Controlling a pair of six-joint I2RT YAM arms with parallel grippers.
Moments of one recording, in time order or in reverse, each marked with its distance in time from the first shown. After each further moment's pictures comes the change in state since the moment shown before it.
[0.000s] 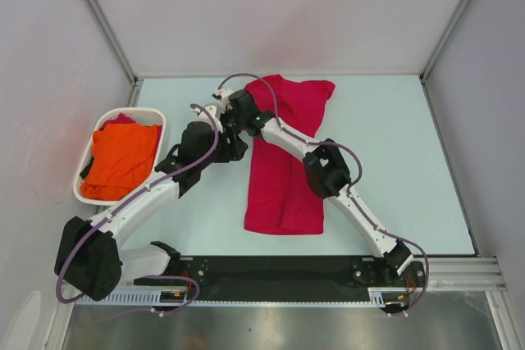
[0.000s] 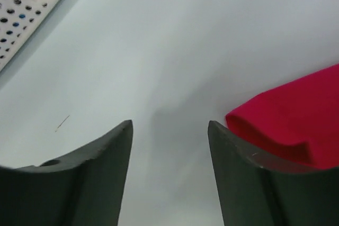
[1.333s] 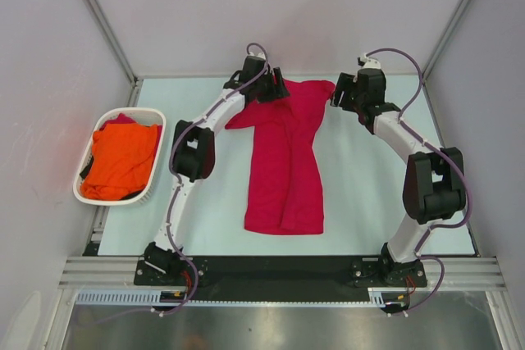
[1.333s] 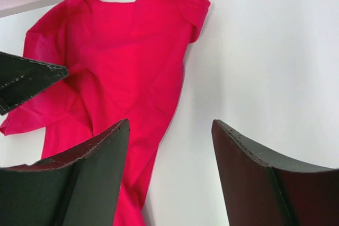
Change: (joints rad) left arm 0.052 1.326 1.498 -0.309 0.208 -0.080; right arm -0.542 -0.986 -1.156 0.238 0.337 0.137
